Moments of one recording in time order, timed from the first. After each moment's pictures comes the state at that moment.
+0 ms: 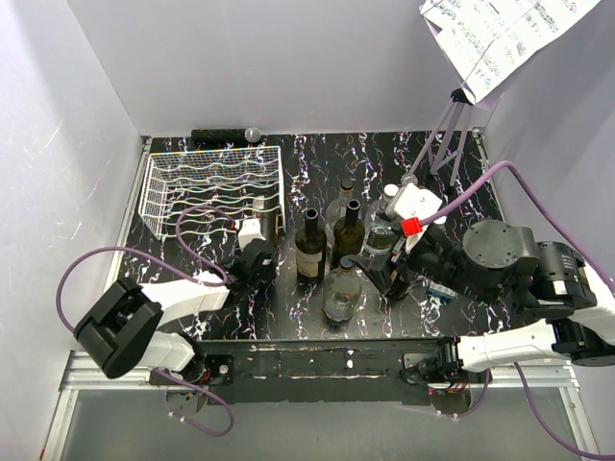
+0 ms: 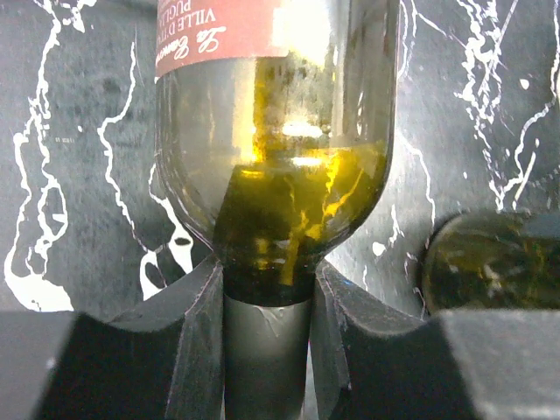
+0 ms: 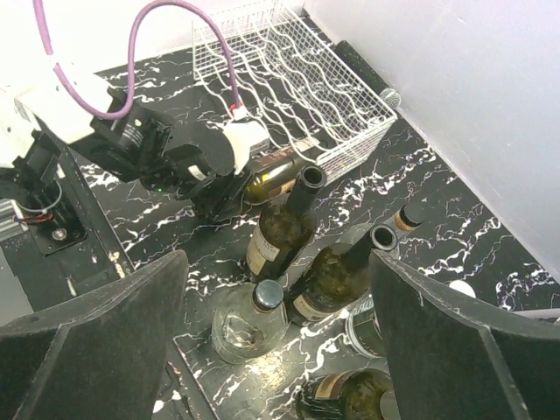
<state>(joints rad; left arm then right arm) -0.74 1.31 0.48 0.06 -0.46 -0.66 1.54 1.00 1.66 -0.89 0.56 -0.08</state>
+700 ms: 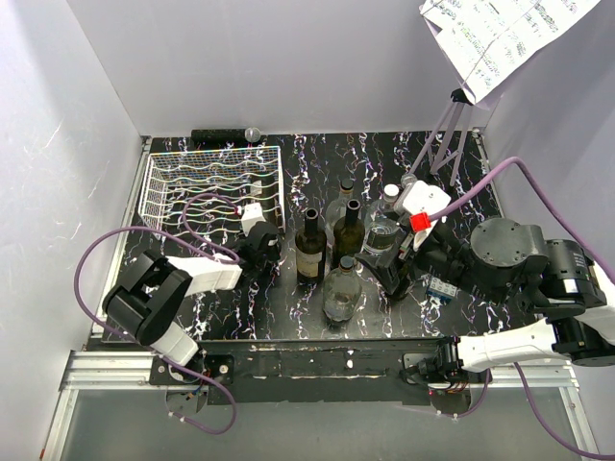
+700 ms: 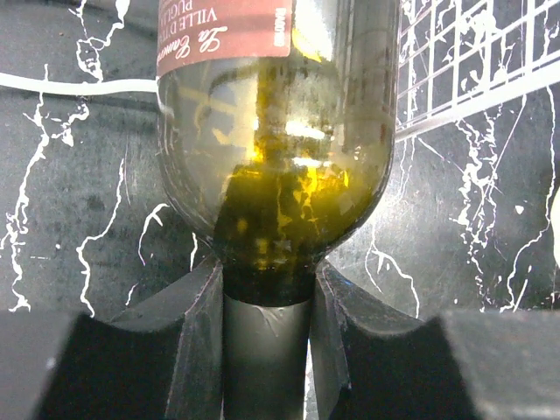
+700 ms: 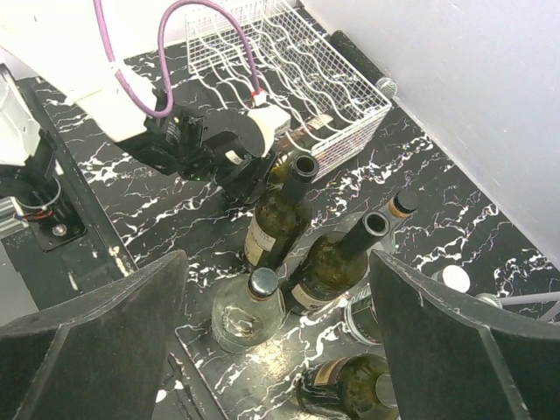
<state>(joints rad) -0.64 1.56 0.62 0.21 -0.46 -0.64 1.54 0.99 1.69 -0.95 0.58 -0.05</state>
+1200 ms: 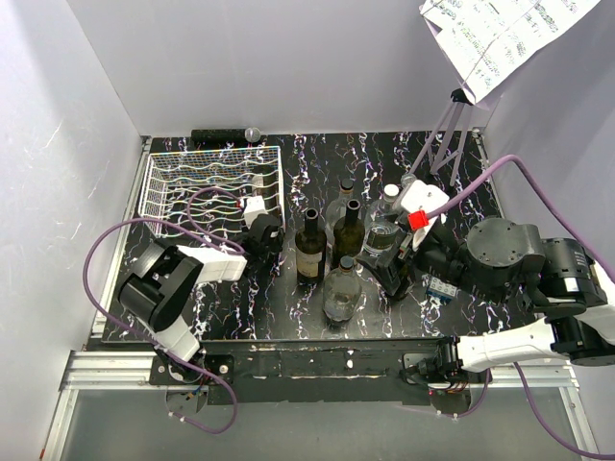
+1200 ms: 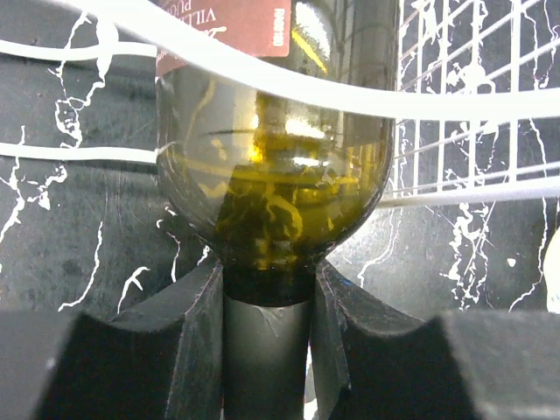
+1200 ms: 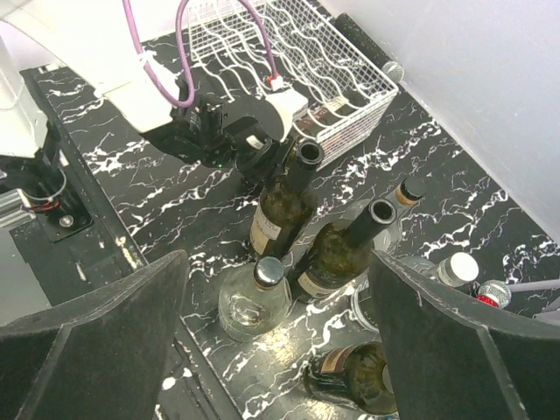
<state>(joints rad) -0.61 1.66 0.68 0.28 -0.45 -0.62 1.54 1.00 1.71 -0.99 0.57 -0.01</state>
